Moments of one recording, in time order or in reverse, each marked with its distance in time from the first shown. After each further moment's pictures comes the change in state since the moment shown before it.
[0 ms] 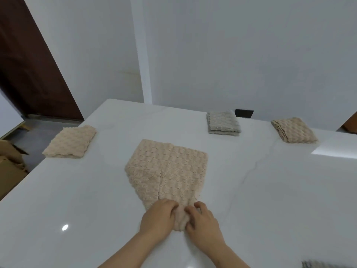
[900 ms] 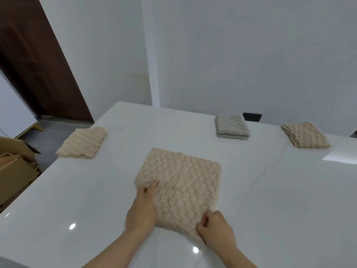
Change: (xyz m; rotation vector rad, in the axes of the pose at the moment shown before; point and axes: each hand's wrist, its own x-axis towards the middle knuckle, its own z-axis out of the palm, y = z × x) left_hand -0.004 -0.041 -0.026 -0.053 0.223 -0.257; right_hand -0.001 -0.002 -0.008 0.141 0.045 0.183
